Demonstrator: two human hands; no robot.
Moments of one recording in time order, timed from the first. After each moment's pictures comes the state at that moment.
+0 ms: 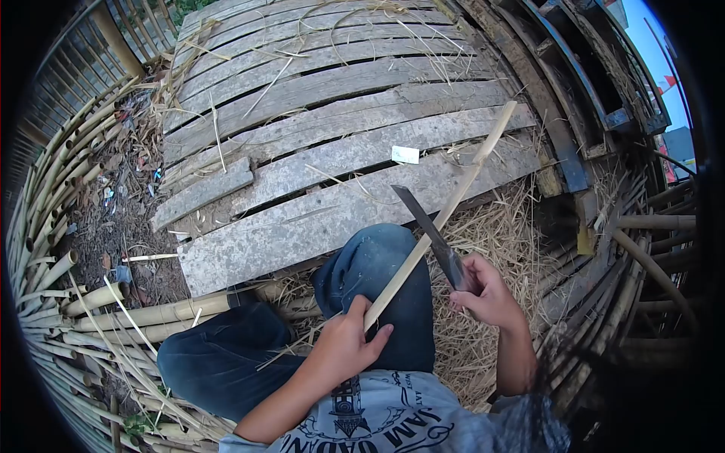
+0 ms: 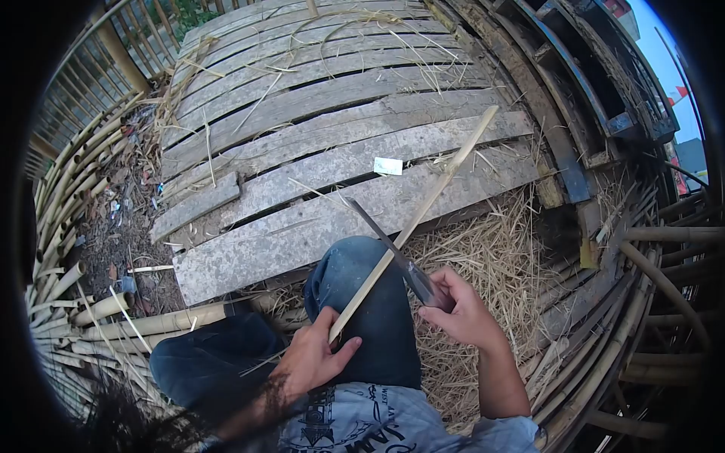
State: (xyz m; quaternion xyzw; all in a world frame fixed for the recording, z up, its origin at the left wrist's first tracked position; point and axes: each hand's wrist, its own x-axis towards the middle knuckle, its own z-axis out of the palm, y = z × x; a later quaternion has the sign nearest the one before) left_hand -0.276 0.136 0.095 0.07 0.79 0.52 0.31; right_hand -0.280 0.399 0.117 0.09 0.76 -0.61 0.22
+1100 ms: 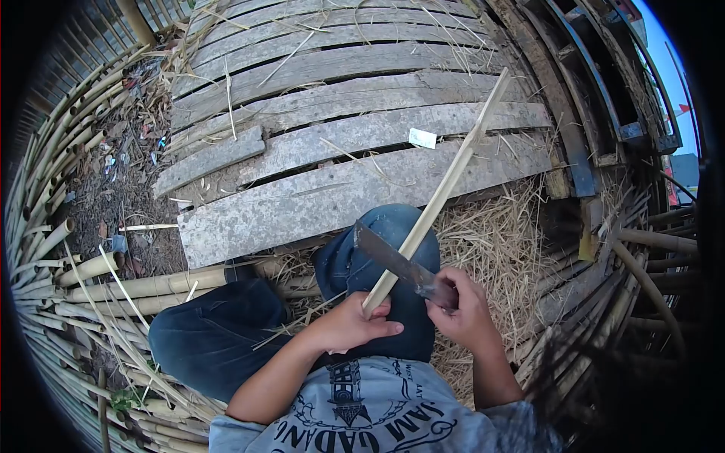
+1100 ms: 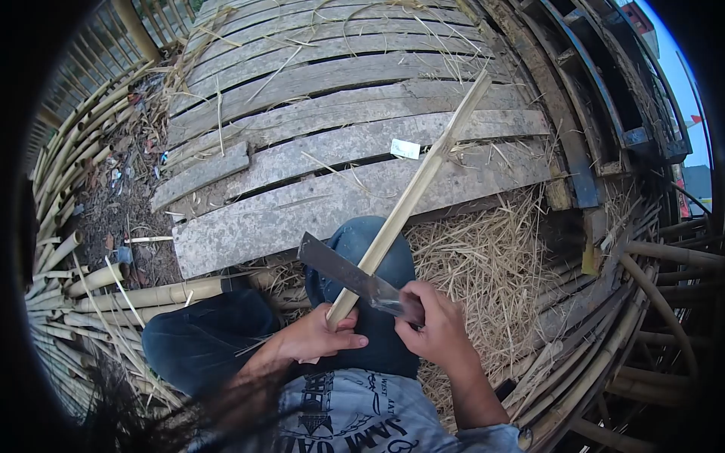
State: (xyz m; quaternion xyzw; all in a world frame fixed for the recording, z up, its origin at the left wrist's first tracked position) left_hand -0.278 0.126 0.061 0.00 0.49 0.69 0.53; right_hand -0.259 0.339 0.114 -0.03 0.93 -0.37 0.05
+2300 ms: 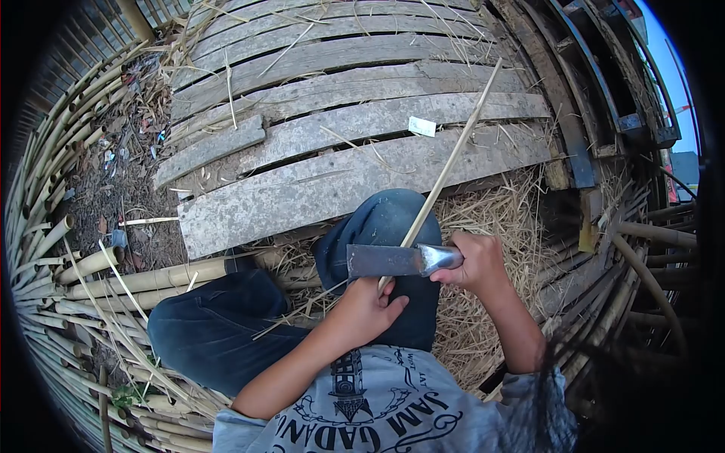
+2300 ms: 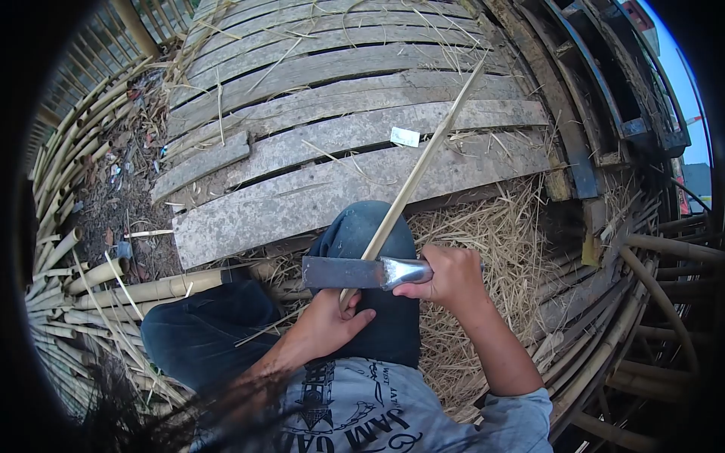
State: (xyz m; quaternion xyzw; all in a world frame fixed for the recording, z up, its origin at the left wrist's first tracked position) left_hand -0.266 0.145 0.072 0.05 0.68 0.66 0.29; right_hand -0.299 0.377 0.091 -0.17 0.97 -0.17 0.03
